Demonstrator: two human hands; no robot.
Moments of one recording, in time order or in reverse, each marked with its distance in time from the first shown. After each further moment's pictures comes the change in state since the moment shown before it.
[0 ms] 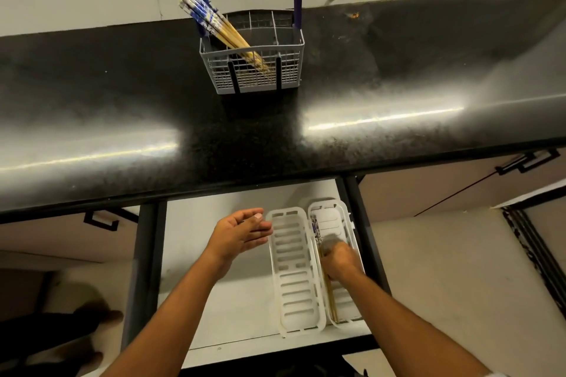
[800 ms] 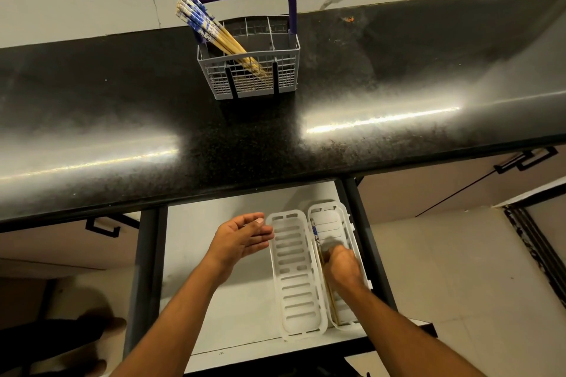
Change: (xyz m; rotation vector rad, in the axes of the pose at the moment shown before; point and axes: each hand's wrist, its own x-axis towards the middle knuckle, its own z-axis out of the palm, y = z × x) left_hand -0.001 -0.002 0.001 0.009 -0.020 0.009; right_hand -0.008 0.015 0.016 0.064 0.175 -0.168
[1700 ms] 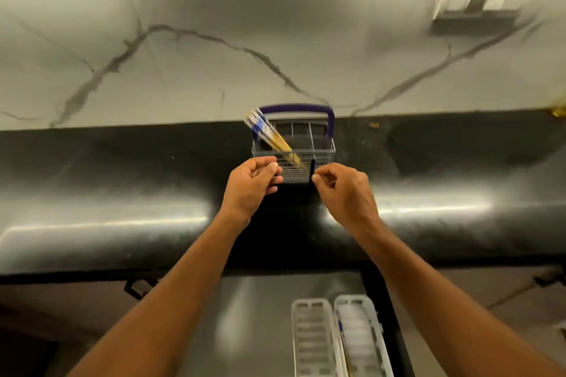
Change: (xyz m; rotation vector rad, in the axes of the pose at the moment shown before) left_hand 0.007 0.236 0.020 0.104 0.201 0.648; right_hand -0.007 -0.248 -0.219 0.279 0.503 -0.870
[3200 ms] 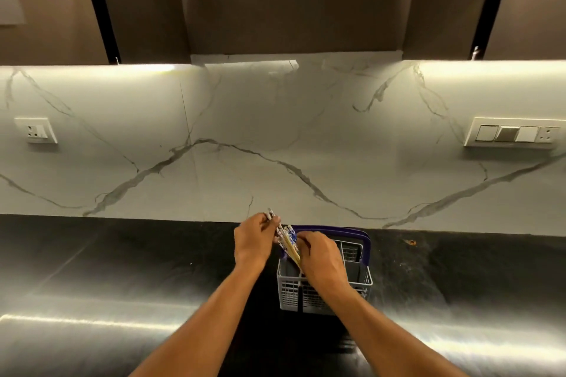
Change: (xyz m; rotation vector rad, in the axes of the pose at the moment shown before) left_hand 0.154 0.054 -0.029 0.503 0.356 0.167; right_hand 0.158 -0.042 0.094 -0.079 -0.160 -0.025
